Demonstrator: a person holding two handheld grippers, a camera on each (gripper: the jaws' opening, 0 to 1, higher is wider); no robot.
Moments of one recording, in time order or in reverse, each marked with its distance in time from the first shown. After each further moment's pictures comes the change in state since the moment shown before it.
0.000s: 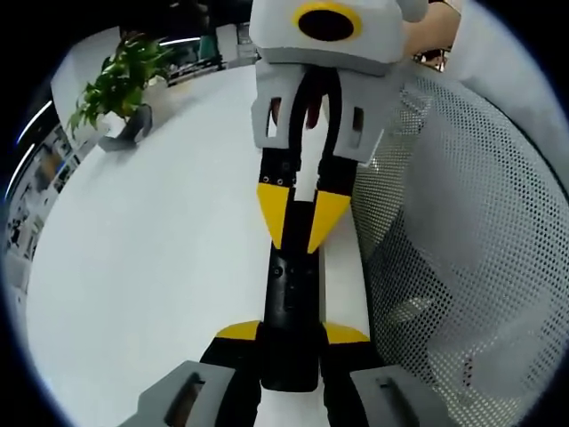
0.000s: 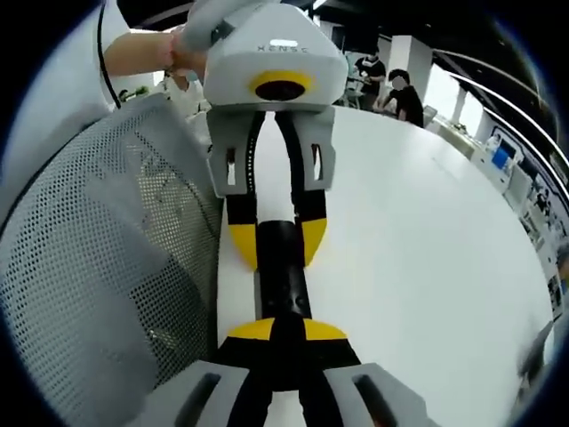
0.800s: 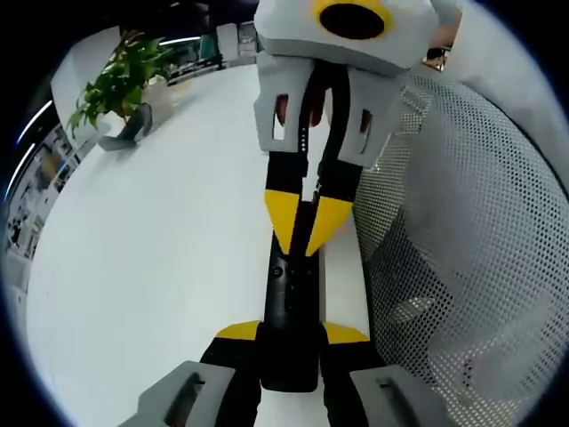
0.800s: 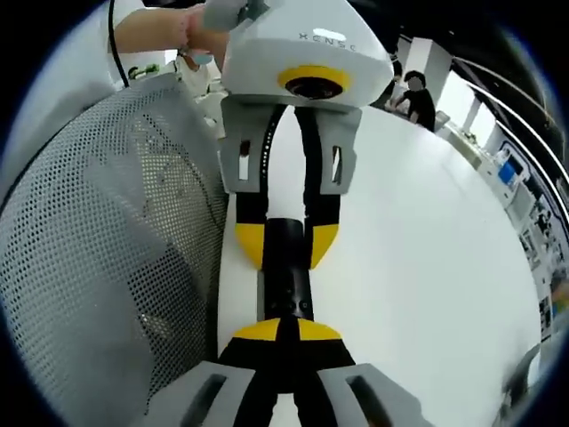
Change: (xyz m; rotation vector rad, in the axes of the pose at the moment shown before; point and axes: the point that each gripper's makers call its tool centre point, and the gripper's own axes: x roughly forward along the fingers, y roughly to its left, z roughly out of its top) left arm 0.000 -0.001 0.001 -0.001 0.005 0.002; right arm 0.001 0.003 0.003 -0.048 0.038 -0.030
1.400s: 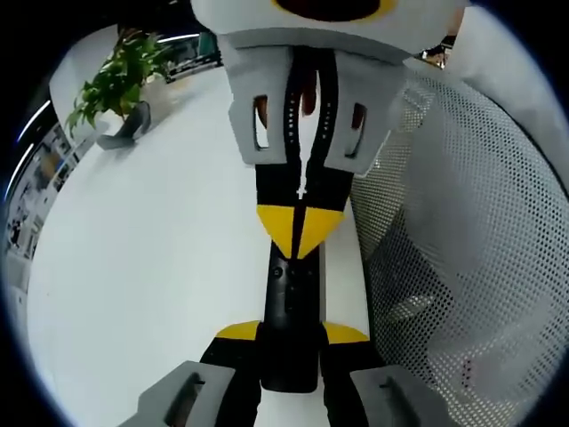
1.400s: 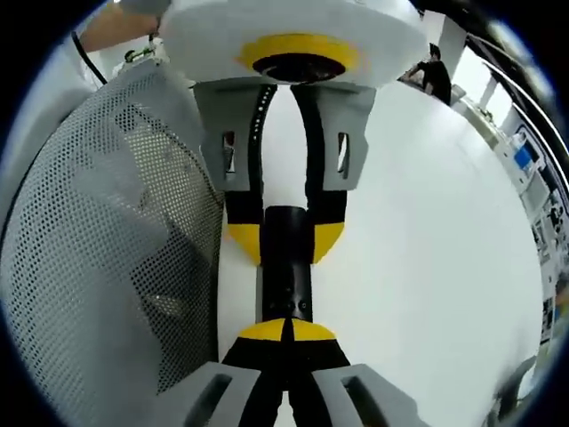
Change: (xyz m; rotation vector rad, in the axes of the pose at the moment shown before) left arm 0.000 0.000 -0.001 0.000 0.018 -0.002; right arm 0.008 -0.002 -0.004 -0.012 0.185 0.077
